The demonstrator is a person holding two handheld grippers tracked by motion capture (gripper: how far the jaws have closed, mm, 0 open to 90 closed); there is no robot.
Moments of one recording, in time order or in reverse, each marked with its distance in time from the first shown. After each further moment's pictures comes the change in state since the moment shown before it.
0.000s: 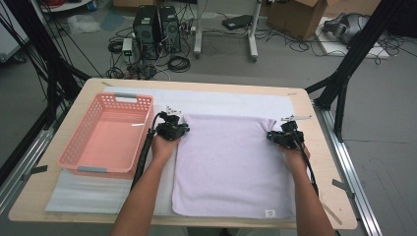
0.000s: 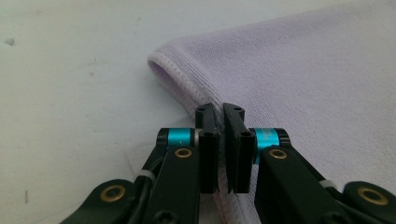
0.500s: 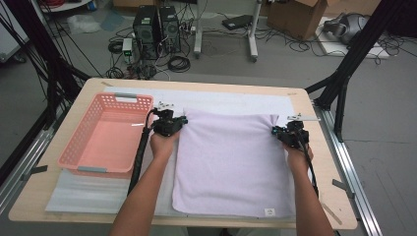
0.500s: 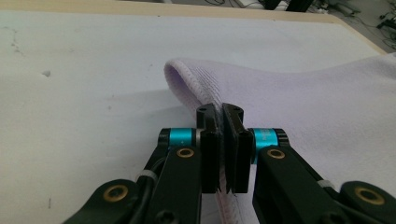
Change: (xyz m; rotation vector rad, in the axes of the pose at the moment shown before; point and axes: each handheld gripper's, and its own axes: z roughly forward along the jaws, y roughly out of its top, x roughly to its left) left arm -0.002 0.014 -0.026 -0.138 -0.019 -0.098; right arm 0.003 0.003 -0.022 -0.132 -0.050 0.006
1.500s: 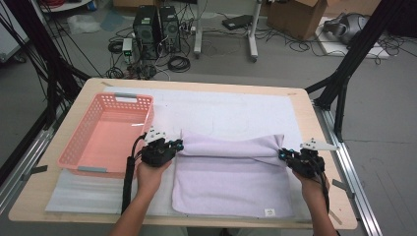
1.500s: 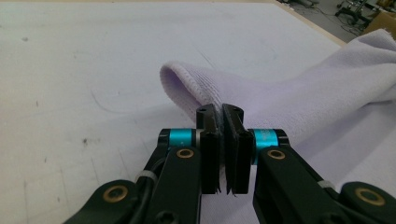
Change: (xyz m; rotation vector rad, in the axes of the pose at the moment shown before) left arm -0.036 -0.054 -0.093 -0.026 -0.105 0.092; right arm 0.034 -0.051 -0.086 -0.030 0.093 -0.053
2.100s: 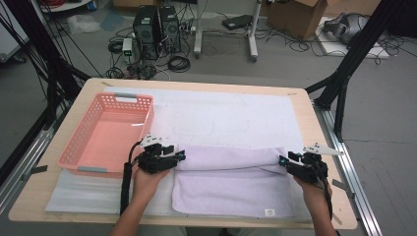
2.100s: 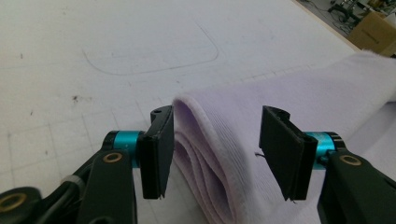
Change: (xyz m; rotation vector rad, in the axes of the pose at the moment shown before) left arm 0.013 -0.006 0.005 0.069 -0.029 -0.089; right arm 0.002 -0.002 -0.009 0.020 -0.054 0.078
